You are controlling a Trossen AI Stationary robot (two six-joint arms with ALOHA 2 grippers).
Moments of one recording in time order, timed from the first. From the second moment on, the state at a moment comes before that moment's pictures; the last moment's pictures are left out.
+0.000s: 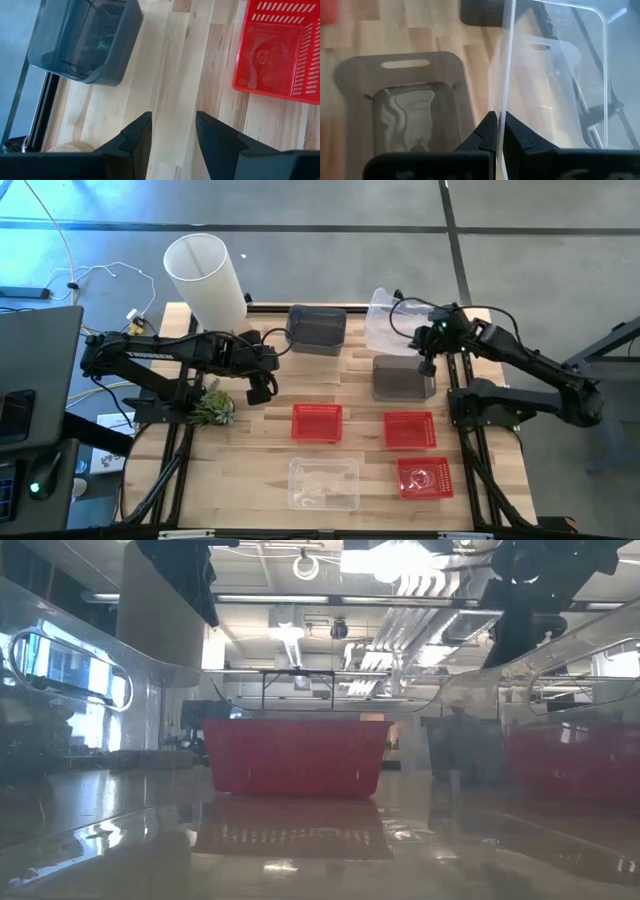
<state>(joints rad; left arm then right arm) 0.10 1.29 1.21 -1.03 -0.32 -0.10 -0.67 0.84 0.74 -0.74 -0.11 -0.49</state>
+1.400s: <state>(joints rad) 0.10 1.29 1.21 -1.03 -0.32 -0.10 -0.85 1.07 0.74 -0.72 -0.17 -0.56</state>
